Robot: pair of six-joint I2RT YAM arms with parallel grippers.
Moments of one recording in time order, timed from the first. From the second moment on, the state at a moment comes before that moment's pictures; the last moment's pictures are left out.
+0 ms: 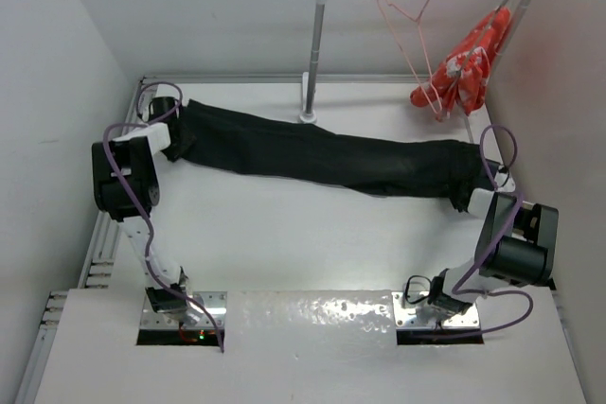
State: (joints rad) left arm 0.16 1.99 1.29 -0.31 -0.16 -0.66; right arm -0.38 1.49 0.52 0.10 0.10 0.84
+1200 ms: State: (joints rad) left arm 0.30 1.44 0.93 -0.49 -0.36 -0.61; right arm -0.38 0.77 0.28 -0.30 0.25 0.73
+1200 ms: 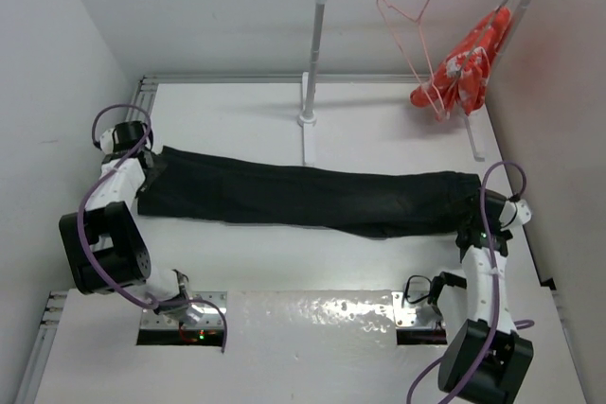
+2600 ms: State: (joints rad) left arm 0.26 2.00 1.37 -0.43 -0.34 -0.59; right arm -0.16 0.90 0.35 -0.04 -0.38 0.64
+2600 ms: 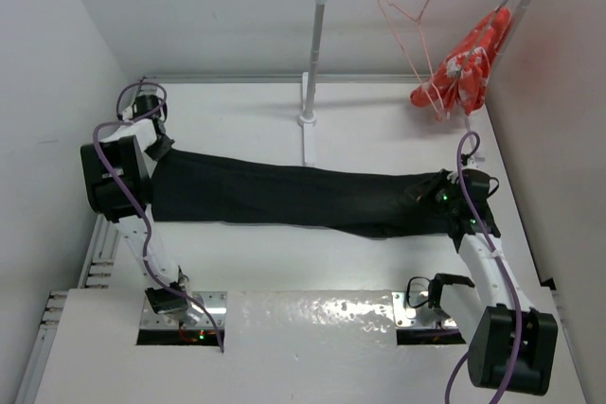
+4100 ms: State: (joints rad) left arm 0.23 2.19 1.87 -0.73 -0.46 -0.53; right arm -0.16 0.91 0.34 -0.07 -0.21 0.58
